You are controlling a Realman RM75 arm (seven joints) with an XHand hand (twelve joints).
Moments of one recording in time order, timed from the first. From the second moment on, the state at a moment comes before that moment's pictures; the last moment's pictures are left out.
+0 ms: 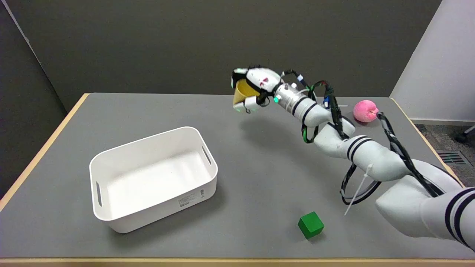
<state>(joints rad) 0.77 -1.19 -2.06 0.63 -0.20 0.47 1.05</state>
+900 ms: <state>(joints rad) 0.48 -1.12 -2.14 1.39 -0.11 0.52 1.09</state>
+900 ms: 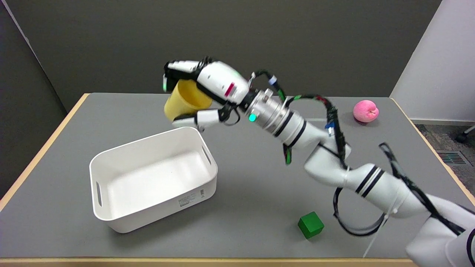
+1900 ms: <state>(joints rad) 0.43 -1.32 -2.31 1.13 0.03 0.47 1.14</state>
